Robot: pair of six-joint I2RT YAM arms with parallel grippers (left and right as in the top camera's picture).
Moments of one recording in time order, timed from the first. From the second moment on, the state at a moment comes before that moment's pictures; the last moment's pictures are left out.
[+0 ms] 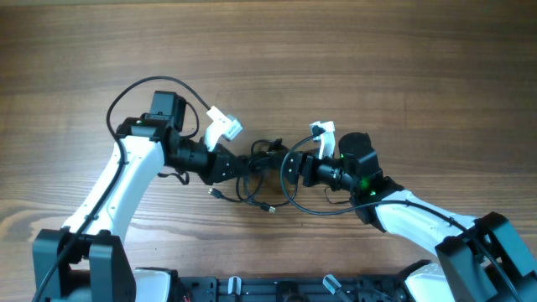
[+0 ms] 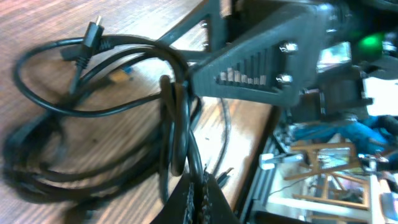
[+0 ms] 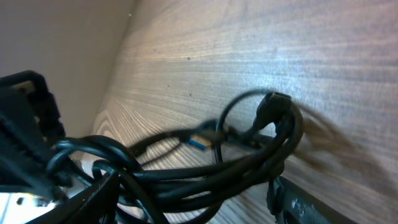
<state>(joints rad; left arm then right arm) -0.12 1.52 0.98 -0.98 0.93 0.54 0.49 1.49 0.43 0.53 -0.57 0.71</state>
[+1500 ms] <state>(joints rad) 0.06 1.52 0.98 -0.98 1.09 0.63 0.69 1.49 0.43 0.52 -0.41 0.94</state>
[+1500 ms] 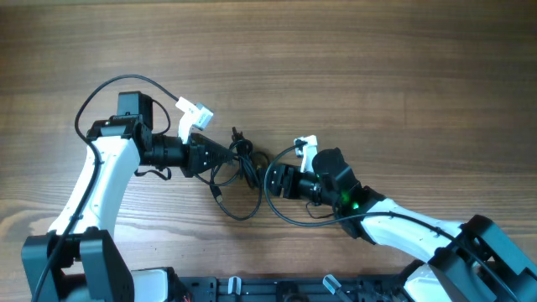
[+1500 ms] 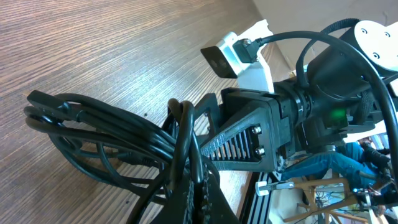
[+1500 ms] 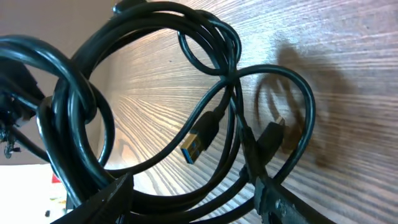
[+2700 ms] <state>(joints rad) 0.06 1.52 0.98 -0.98 1.09 0.63 0.54 1.49 0.75 0.09 -0.62 0.14</state>
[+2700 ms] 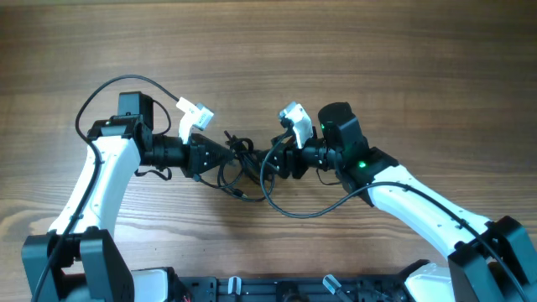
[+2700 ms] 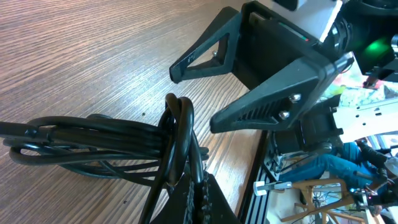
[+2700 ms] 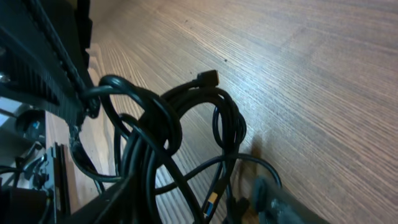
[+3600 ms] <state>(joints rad) 0.06 1.52 0.98 -0.98 1.09 0.63 0.30 1.60 0.73 0.31 -0.83 0.42</state>
